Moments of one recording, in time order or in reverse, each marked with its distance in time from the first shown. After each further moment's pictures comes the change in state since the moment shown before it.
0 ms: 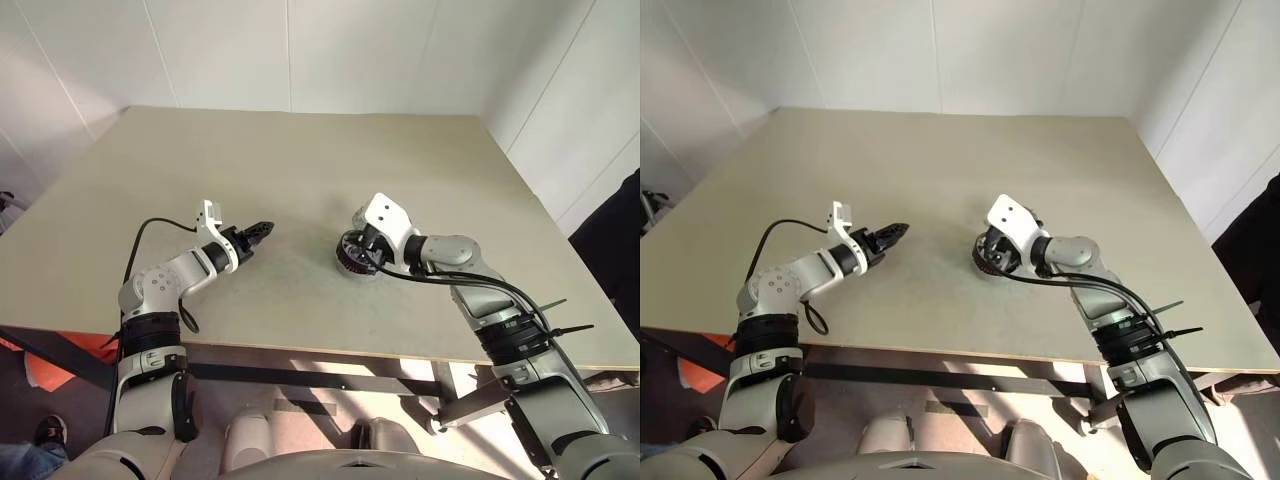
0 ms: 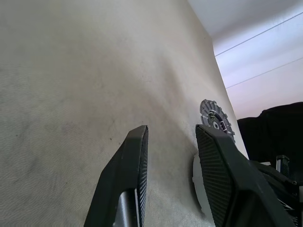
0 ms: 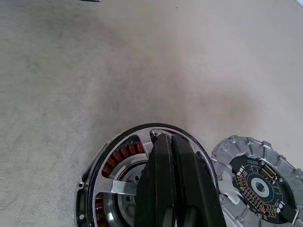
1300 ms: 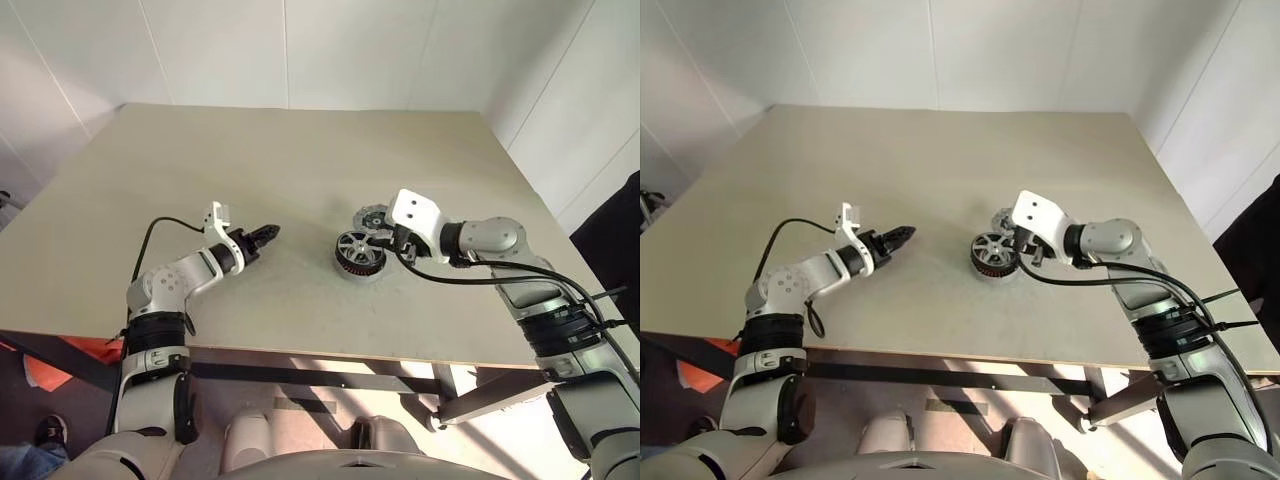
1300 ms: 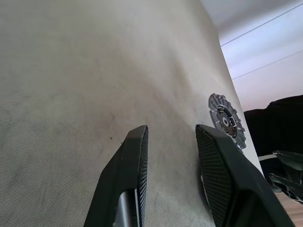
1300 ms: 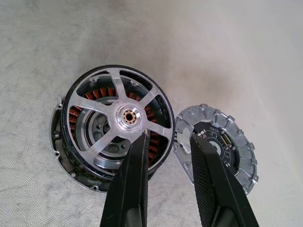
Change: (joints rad) left arm 0.001 -0.001 -0.059 0.023 0.004 -0.041 -0.003; right arm -0.038 -0.193 -0.022 -0.018 -0.005 -0.085 0.175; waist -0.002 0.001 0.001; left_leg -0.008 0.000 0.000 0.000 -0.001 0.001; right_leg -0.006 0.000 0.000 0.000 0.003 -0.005
